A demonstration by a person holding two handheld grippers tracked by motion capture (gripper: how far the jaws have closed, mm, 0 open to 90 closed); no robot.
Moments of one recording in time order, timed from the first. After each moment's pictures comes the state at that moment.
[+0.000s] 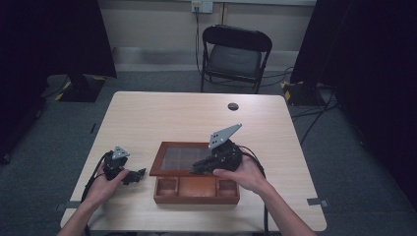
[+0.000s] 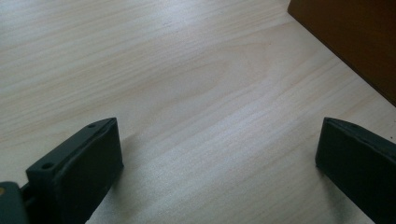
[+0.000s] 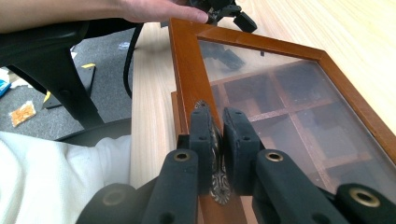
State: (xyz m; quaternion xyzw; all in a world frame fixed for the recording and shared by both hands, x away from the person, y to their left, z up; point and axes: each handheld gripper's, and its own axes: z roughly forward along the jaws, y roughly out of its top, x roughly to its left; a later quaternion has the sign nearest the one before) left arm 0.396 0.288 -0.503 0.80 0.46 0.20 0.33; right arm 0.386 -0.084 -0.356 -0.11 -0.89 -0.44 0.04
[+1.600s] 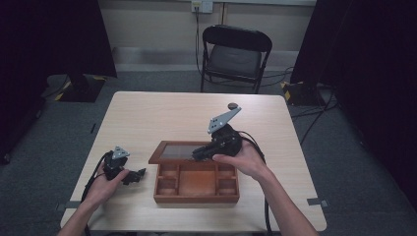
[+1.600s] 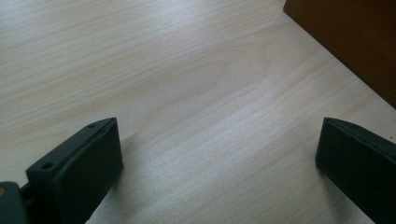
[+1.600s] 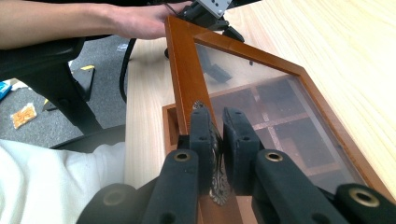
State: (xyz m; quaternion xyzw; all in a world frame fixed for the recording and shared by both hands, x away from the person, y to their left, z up) left arm 0.395 0.288 -0.503 0.80 0.46 0.19 0.33; right arm 0.410 -0.081 -0.329 -0.11 -0.89 -0.43 0.04
